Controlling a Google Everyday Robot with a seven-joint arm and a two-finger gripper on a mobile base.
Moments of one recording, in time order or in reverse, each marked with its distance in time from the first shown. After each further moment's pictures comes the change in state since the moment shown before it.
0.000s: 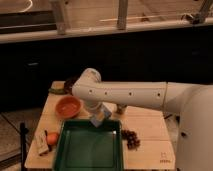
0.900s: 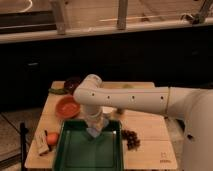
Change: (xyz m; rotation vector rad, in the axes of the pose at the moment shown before) arm -0.039 0.017 0.011 -0.030 -0.149 -0.130
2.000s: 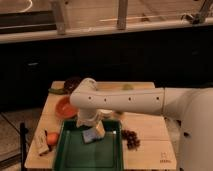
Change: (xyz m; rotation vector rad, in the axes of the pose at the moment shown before) arm -0.020 -0.005 0.008 -0.003 -0.022 -0.050
